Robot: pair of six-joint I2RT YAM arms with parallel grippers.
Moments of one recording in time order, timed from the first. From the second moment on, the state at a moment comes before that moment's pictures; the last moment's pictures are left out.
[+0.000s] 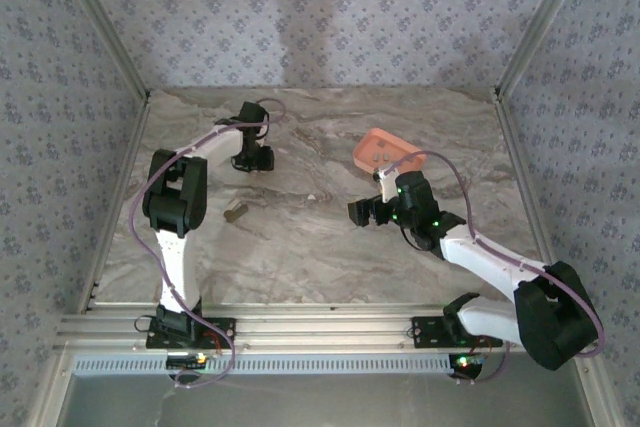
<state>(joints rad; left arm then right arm) -0.31 2.11 1.56 -0.69 -0.01 -0.24 0.52 1.18 0.56 0.03 -0.15 0.17</state>
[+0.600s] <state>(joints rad) -0.39 1.79 1.34 -0.62 0.15 -0.15 0.49 1.15 0.57 0.05 -0.17 0.19</state>
